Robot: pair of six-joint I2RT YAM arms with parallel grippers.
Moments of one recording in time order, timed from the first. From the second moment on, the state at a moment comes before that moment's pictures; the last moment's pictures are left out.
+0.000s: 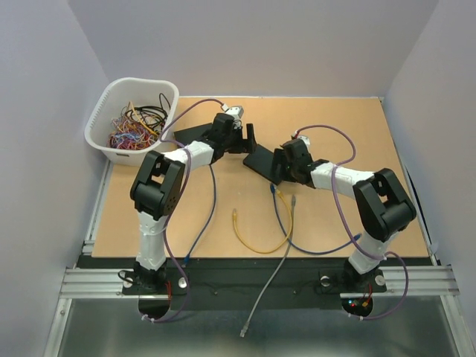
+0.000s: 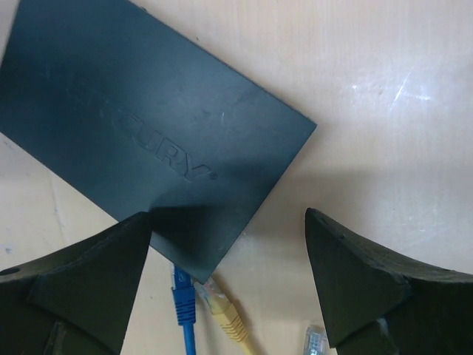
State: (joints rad) left arm -0.49 2.02 1.39 0.06 0.15 -0.41; right arm 0.49 1.72 0.99 -0.09 0.22 0.59
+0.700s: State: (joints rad) left arm -0.47 2.04 1.21 0.24 0.34 -0.44; right arm 0.48 1.89 1.16 -0.08 0.12 0.56
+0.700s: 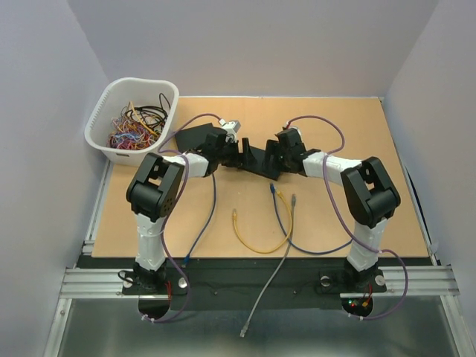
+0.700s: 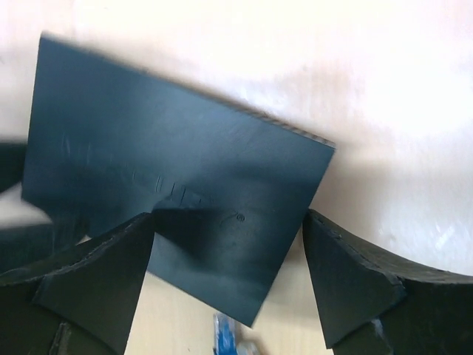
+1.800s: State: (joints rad) left arm -0.49 1.60 0.81 0.14 0.17 -0.52; right arm 0.51 1.84 1.23 -0.12 0.14 0.38
